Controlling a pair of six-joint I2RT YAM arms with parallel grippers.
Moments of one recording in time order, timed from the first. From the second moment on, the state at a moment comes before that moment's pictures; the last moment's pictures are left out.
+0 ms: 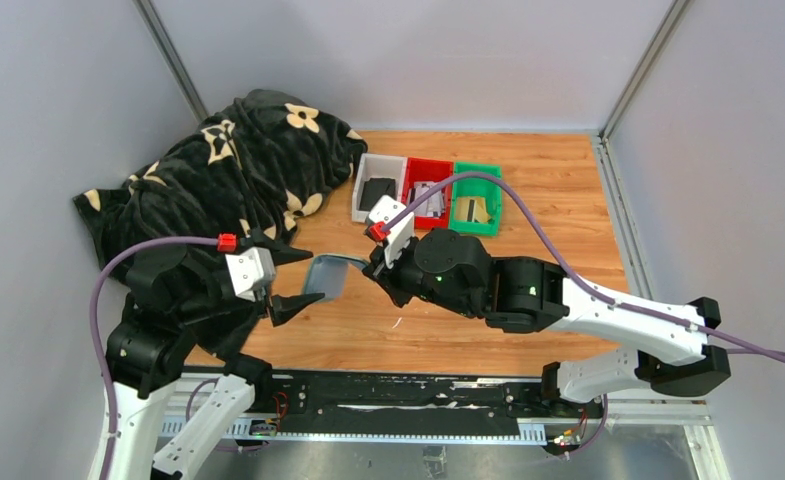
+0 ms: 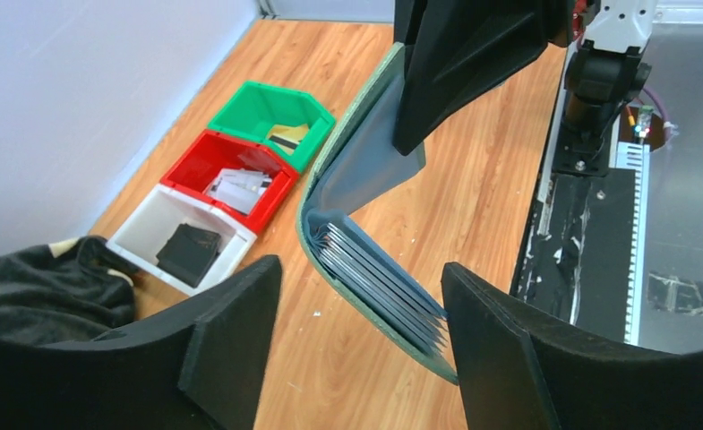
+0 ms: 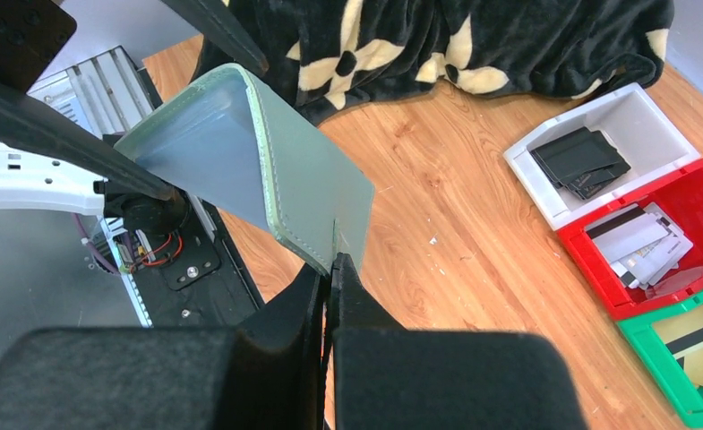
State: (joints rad) left arm -0.30 0.58 1.14 -0.78 0.86 0.38; right arm 1.39 1.26 1.51 -0.57 0.35 0.11
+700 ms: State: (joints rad) left arm -0.30 0.57 1.15 -0.92 0.89 0.52; right arm 1.38 1.22 1.48 -0.56 0.31 0.12
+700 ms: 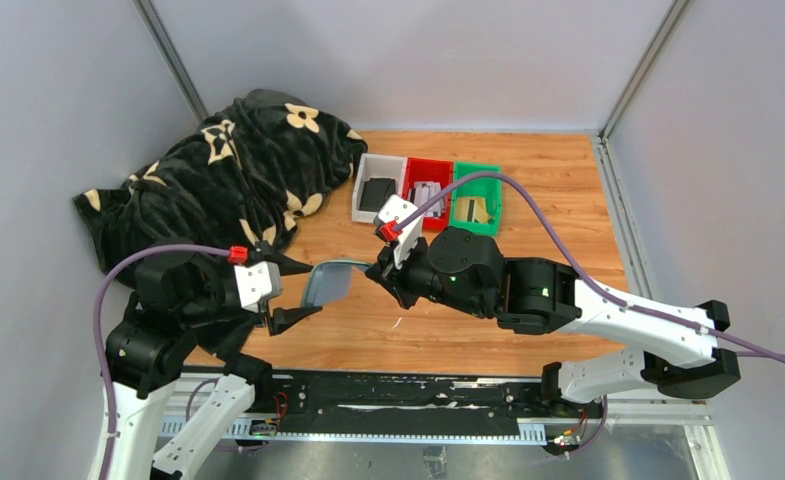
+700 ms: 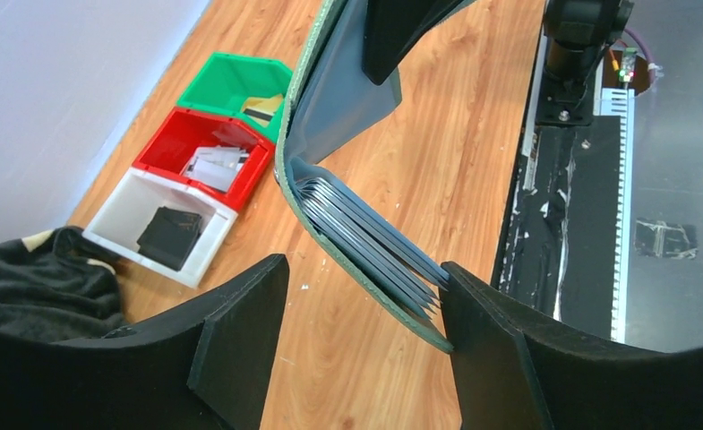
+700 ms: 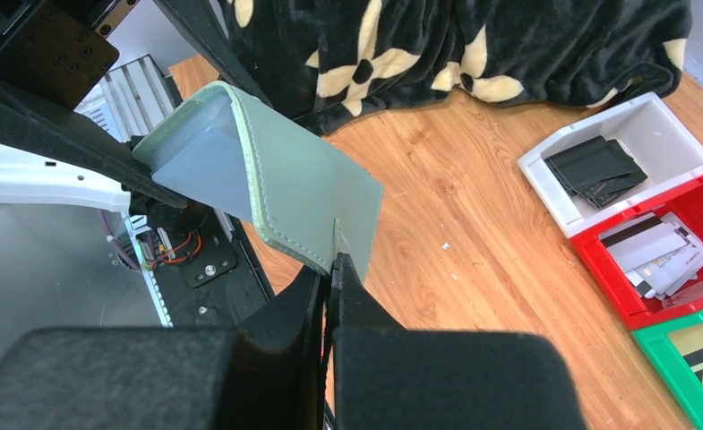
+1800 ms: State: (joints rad) left arm -0.30 0.54 1.15 -0.98 0.78 0.76; right arm 1.36 1.24 1.48 -0.55 0.19 0.12
